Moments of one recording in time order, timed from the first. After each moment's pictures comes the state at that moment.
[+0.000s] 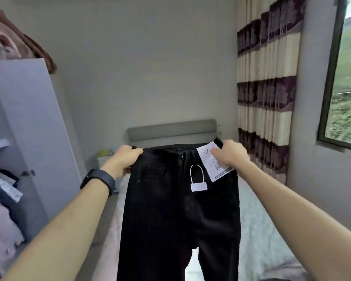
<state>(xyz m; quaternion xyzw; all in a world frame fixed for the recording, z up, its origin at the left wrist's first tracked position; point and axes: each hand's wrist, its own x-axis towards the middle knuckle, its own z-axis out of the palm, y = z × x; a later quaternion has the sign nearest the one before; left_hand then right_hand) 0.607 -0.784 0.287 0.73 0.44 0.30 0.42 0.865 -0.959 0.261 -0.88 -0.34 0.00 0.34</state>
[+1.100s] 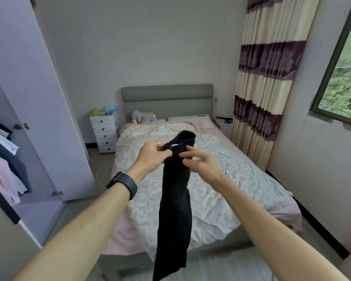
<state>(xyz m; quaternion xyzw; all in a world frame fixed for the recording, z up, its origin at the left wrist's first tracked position) 0.546 -0.824 0.147 0.77 0.27 0.29 0.50 0.691 -0.962 0.115 -0.62 -0.44 0.27 0.59</state>
